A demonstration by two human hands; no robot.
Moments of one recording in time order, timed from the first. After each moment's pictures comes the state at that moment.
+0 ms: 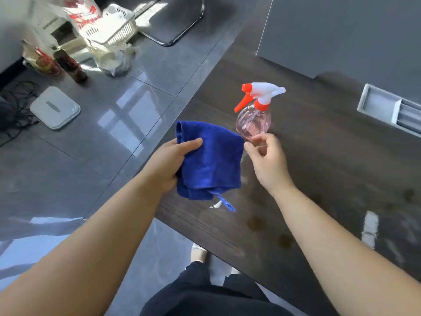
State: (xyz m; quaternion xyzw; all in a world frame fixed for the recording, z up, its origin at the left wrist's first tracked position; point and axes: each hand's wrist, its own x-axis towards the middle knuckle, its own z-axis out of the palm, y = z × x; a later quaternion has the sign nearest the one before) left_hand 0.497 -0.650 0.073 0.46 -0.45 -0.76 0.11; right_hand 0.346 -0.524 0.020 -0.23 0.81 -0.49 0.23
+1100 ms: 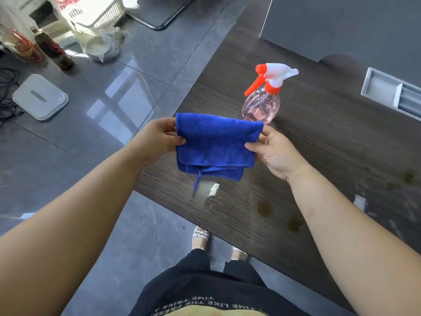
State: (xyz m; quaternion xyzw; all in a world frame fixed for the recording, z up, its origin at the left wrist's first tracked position) left_hand 0.533 -0.714 0.035 0.38 -0.64 -0.66 0.04; right_hand 0.348 -0.529 0.017 -0.19 0.62 -0.57 0.50
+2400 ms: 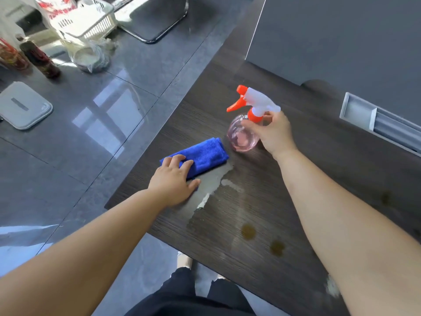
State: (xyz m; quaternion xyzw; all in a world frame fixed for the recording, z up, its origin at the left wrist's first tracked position) left_hand 0.499 -0.662 -0.008 0.31 -0.92 -0.19 -0.16; right_hand 0.269 -0.572 0.026 -0.25 0.83 -0.46 0.19
